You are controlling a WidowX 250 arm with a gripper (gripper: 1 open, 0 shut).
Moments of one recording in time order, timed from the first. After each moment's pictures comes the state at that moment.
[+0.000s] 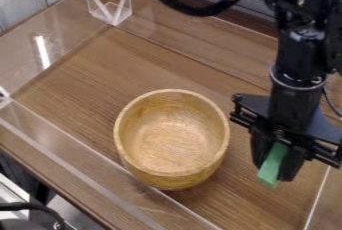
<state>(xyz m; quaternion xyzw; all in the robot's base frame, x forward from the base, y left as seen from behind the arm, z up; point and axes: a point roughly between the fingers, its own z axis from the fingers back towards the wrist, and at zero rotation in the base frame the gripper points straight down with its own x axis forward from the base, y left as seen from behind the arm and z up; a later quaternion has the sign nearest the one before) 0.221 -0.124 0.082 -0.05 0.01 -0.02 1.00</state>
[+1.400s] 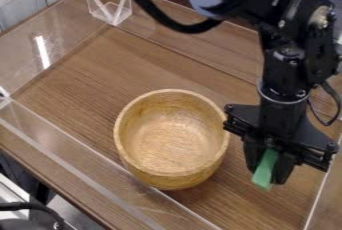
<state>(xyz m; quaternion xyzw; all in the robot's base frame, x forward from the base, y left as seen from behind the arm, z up) 0.227 -0.121 0.062 -0.06 -0.01 0.00 1.00</state>
